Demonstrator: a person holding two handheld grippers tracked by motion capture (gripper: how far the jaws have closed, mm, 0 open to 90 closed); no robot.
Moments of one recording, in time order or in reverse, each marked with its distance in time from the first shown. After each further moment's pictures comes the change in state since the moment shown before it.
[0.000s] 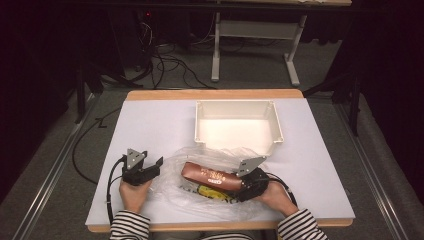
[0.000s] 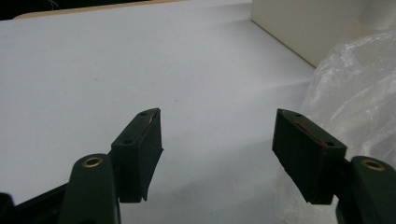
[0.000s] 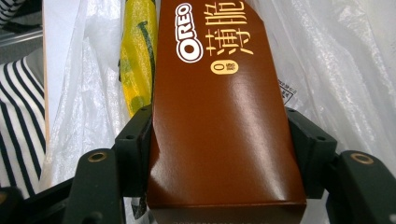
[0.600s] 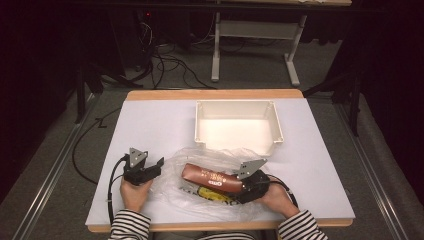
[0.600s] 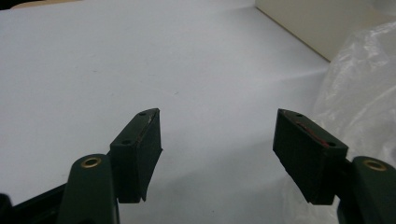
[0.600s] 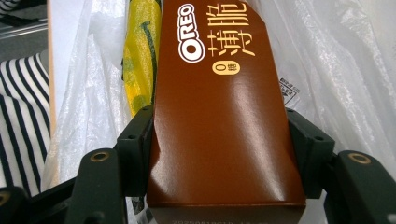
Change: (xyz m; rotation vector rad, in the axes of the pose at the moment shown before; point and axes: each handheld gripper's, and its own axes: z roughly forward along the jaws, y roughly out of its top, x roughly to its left) left arm -0.001 0.002 0.004 0.041 0.018 0.007; right arm 0.005 -0.002 -0.003 0.004 0.001 -0.036
